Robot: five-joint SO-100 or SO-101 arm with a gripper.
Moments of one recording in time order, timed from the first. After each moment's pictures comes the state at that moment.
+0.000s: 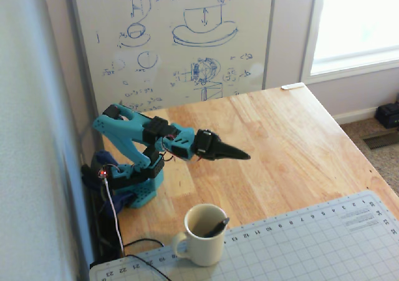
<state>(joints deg) 44.8 151.5 158.7 -14.7 26.5</state>
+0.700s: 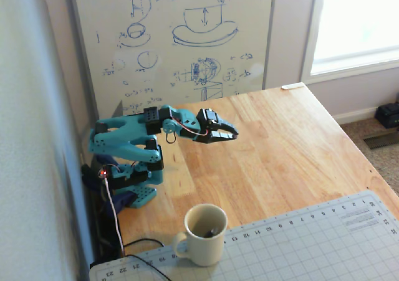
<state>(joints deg) 9.6 162.8 158.7 28.8 -5.6</state>
